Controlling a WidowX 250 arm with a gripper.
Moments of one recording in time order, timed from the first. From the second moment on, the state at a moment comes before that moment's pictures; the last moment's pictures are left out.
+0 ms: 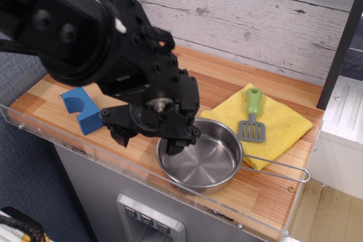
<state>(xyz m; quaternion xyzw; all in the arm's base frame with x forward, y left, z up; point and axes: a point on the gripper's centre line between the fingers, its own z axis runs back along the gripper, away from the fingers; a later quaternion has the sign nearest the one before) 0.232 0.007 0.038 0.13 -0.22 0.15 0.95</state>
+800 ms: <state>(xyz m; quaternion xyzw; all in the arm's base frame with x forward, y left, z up) 0.241 0.006 0.018 0.14 -0.22 0.15 0.95</state>
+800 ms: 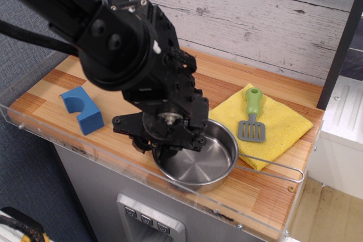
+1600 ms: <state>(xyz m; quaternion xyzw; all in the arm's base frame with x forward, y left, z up) 0.240 0.000 0.032 0.11 -0.24 0.15 0.95</state>
